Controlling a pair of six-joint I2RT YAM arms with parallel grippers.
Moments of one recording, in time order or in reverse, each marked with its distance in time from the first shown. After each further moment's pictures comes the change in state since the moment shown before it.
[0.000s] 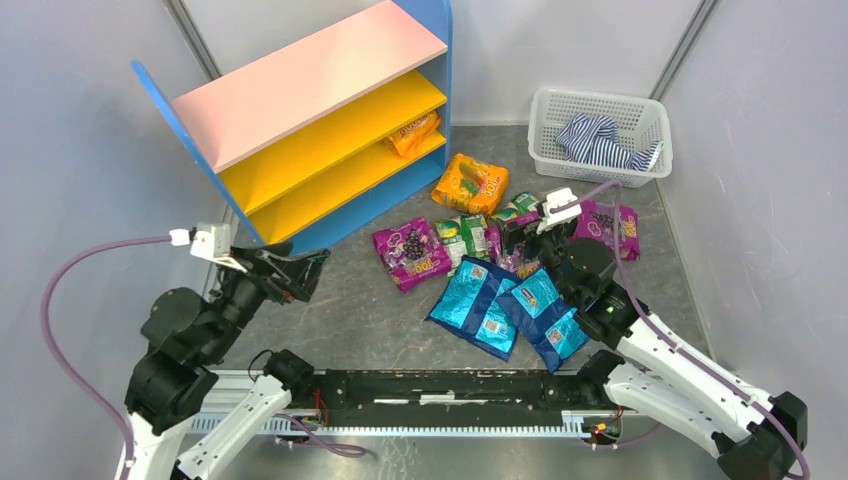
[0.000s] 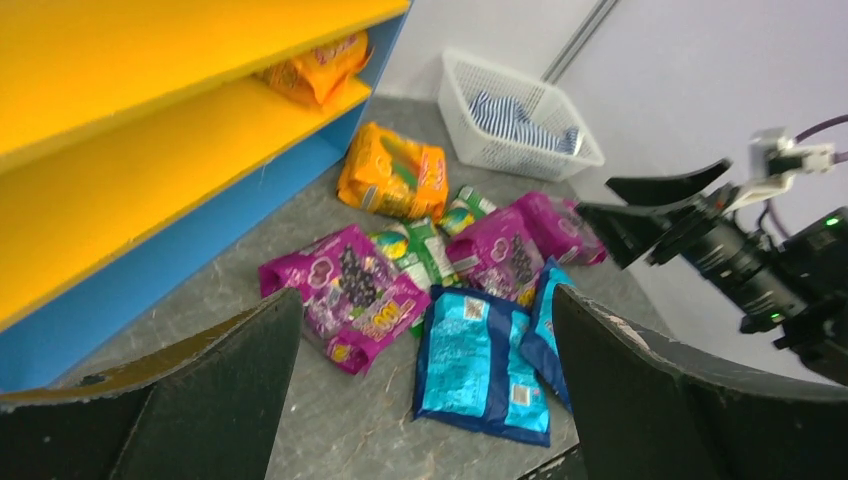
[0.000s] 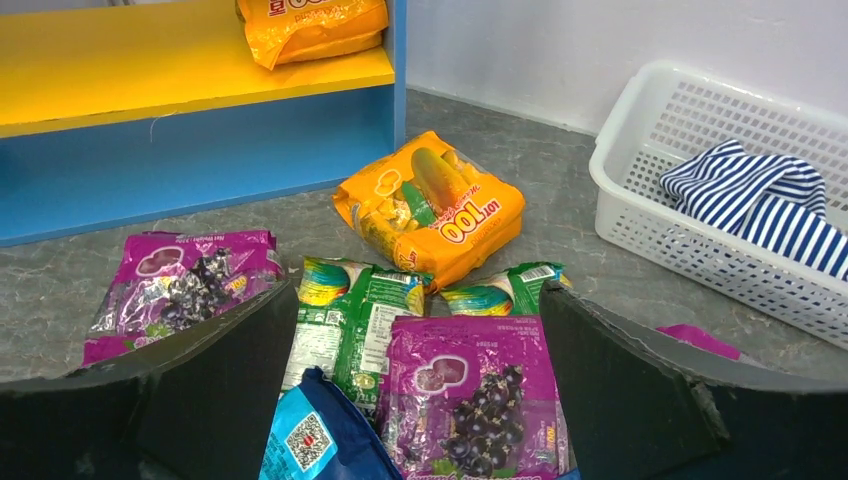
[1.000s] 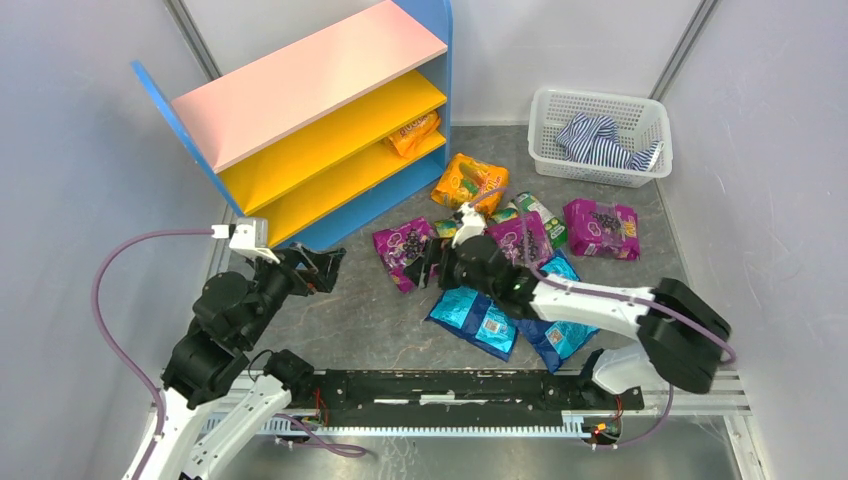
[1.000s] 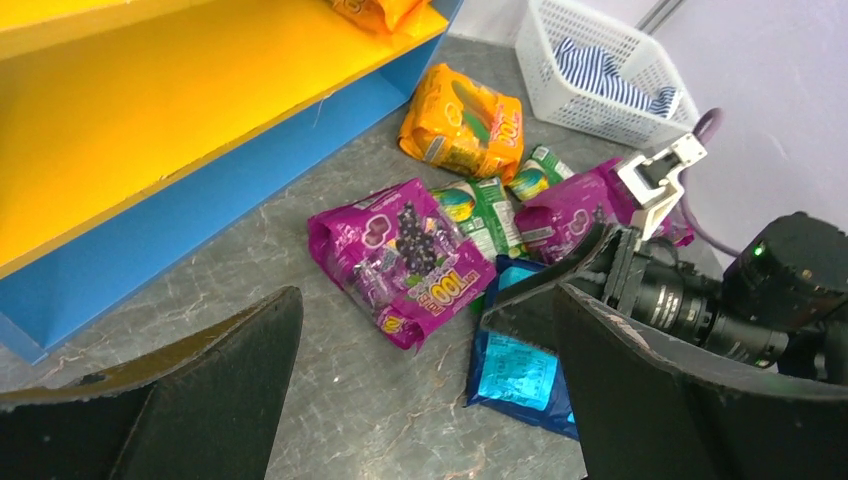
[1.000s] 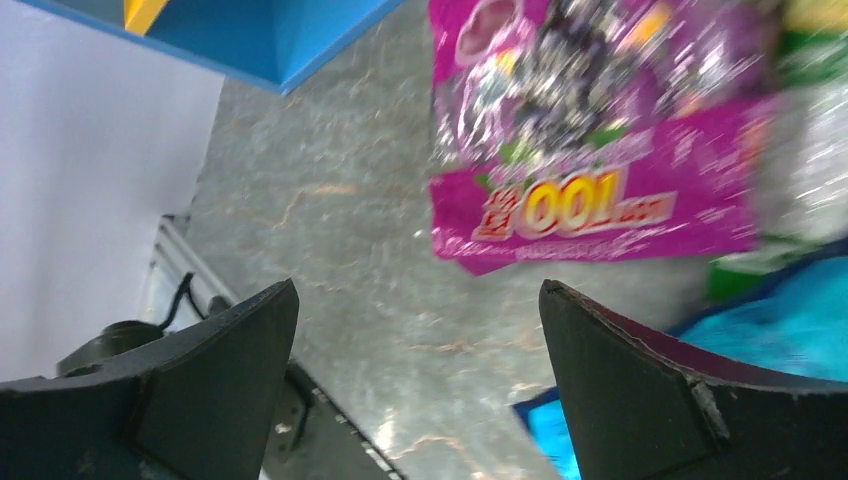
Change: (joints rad) left arm 0.000 0.004 -0.219 0.076 -0.088 0.000; right arm 0.212 0.595 0.128 0.074 -0.259 0.785
